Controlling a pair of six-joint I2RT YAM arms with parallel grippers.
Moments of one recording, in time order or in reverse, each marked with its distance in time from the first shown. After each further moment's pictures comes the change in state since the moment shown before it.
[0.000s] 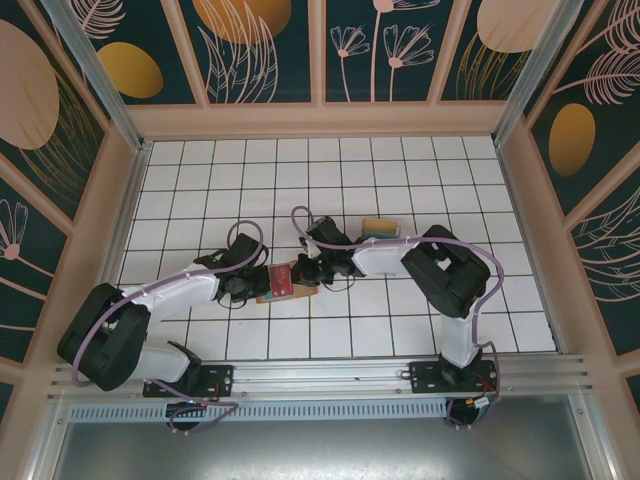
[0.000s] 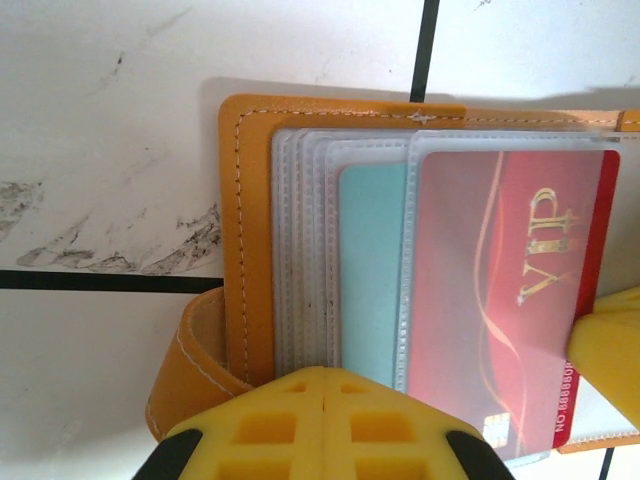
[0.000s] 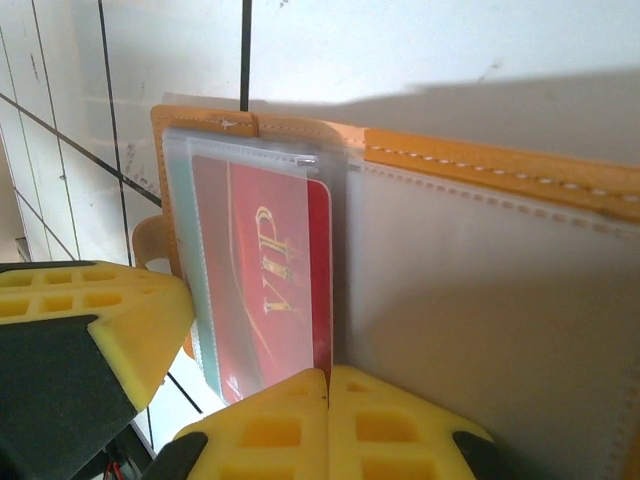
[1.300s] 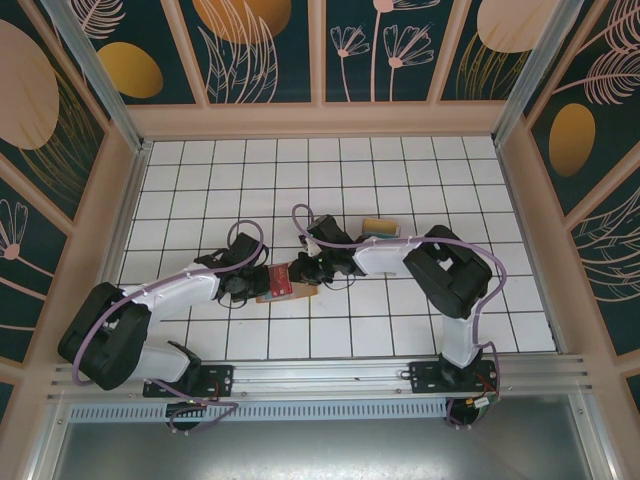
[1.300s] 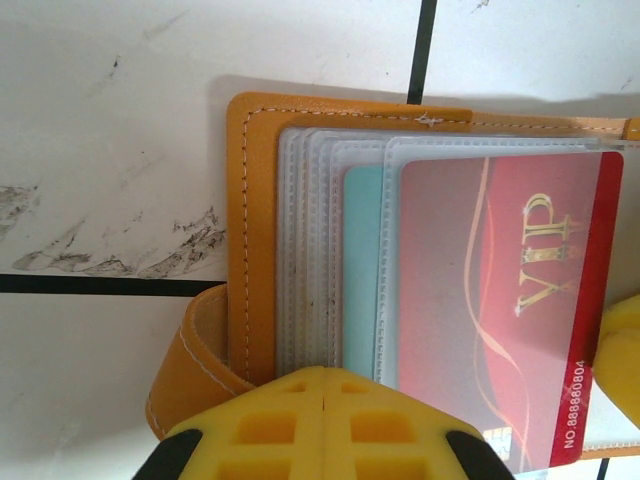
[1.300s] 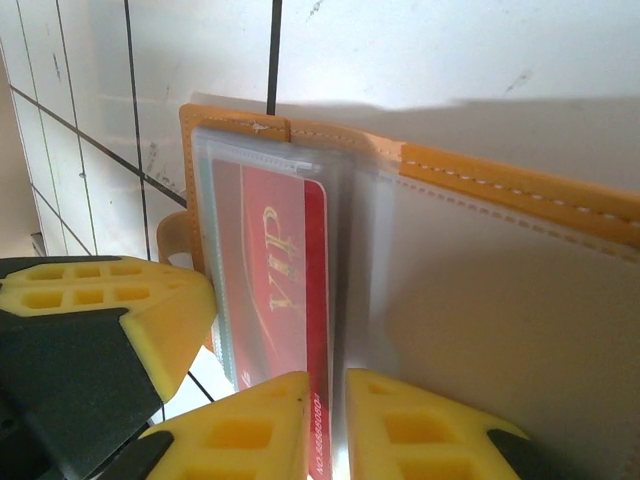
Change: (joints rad) left arm 0.000 0.003 0.003 0.000 0.003 0.000; right arm 0.000 -0.003 0.011 0.001 -0.020 0.000
